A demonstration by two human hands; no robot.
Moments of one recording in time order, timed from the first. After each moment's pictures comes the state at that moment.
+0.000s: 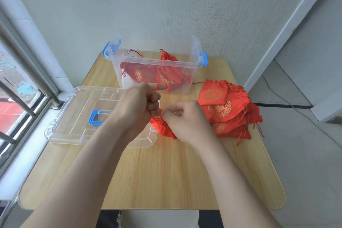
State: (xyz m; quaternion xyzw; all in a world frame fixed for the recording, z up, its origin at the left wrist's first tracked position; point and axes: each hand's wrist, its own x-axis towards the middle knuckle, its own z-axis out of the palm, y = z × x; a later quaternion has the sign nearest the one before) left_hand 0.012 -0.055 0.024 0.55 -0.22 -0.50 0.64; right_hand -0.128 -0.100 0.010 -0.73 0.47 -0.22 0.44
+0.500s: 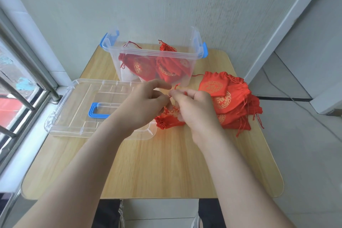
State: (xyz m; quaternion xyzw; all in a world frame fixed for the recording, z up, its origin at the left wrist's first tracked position) left_hand 0.011 -0.041 0.019 0.66 -0.47 -0.39 0.44; right_hand -0.127 -0.098 0.018 -0.56 0.49 -0.33 0.58
